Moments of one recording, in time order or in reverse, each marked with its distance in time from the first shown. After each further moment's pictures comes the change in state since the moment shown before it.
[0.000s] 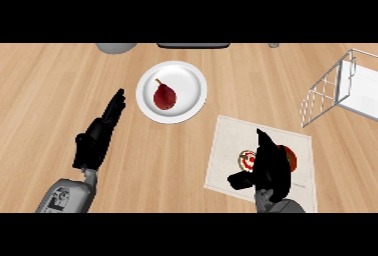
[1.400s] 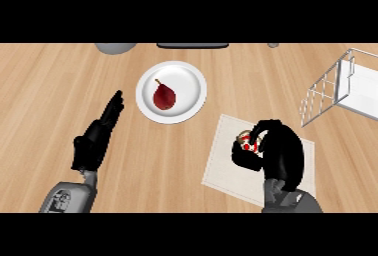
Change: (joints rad) left arm 0.025 -0.067 0.084 -0.001 -0.075 -0.072 -0.017; right arm -0.082 0.002 -0.056 -0.137 0.048 -0.090 -0.099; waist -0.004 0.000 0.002
